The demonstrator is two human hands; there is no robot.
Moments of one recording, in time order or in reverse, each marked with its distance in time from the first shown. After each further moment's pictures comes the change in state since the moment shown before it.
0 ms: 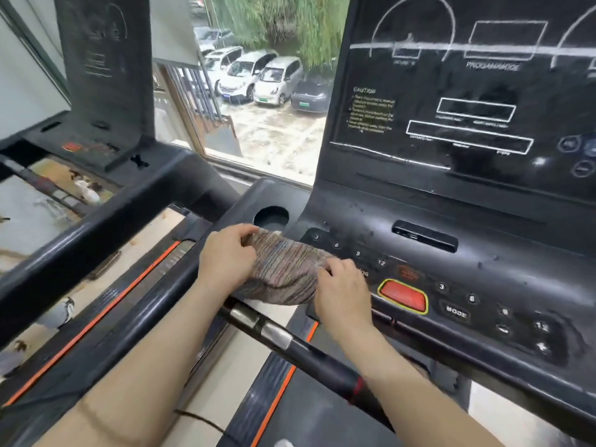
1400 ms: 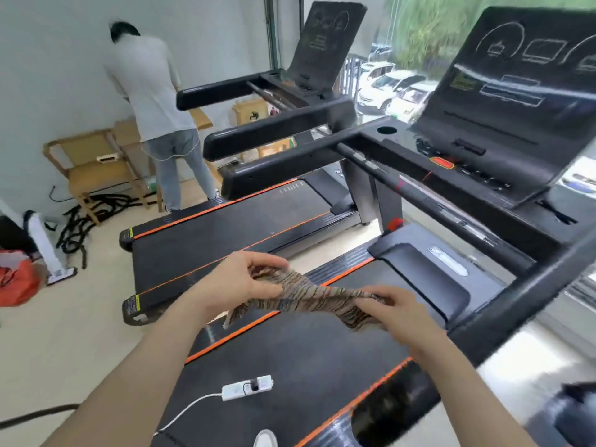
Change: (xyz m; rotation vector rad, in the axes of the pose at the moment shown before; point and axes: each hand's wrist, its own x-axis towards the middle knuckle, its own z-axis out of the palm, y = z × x) left_hand -0.763 0.016 -0.131 -0.490 -0.133 -0.286; right_hand -0.603 0.013 -0.211 1.017 -0.665 -0.044
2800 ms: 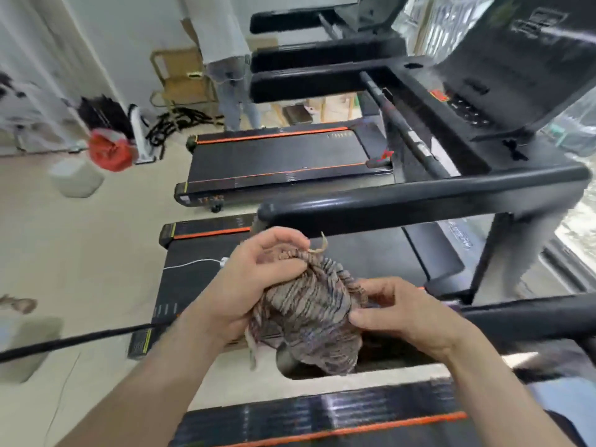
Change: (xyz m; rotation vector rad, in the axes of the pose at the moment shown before) left_hand -0.226 0.132 0.424 -0.789 0.343 0.068; right_hand -0.232 0.152 -0.274 0.147 -0.917 -0.019
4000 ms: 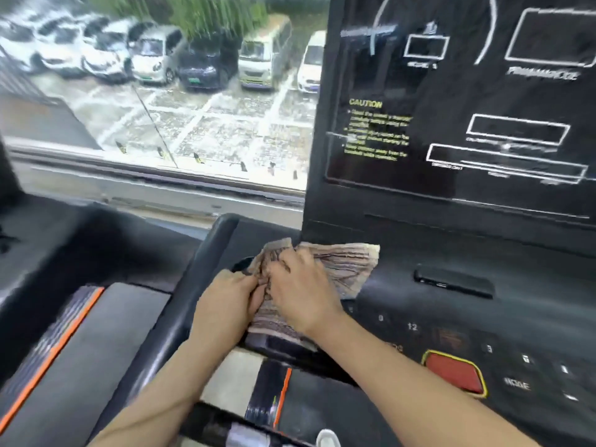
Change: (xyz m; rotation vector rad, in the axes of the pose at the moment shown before) left_hand 0.203 -0.232 0.561 1.308 -0.809 0.939; right_hand -0.358 0.103 -0.328 -1.205 1.554 0.440
